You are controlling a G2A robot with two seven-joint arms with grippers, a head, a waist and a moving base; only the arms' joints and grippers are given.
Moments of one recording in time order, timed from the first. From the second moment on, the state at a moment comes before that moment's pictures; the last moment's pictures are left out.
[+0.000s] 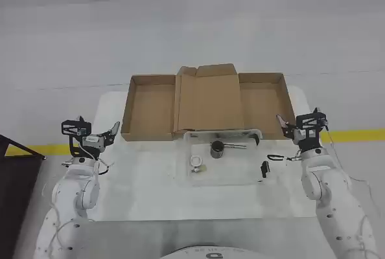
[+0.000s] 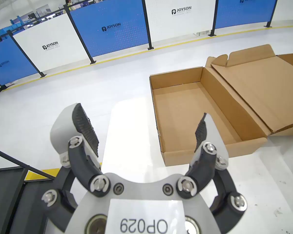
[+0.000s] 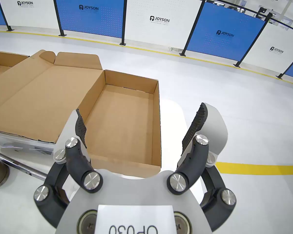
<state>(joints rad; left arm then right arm) 1.73 -1.15 -1.60 -1.80 1.33 0.00 0.00 -1.73 -1.15 1.60 -1.80 -1.33 0.00 0.00</state>
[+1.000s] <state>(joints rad) 1.73 -1.15 -1.60 -1.80 1.33 0.00 0.00 -1.71 -1.15 1.47 -1.89 -1.45 -0.14 0.09</state>
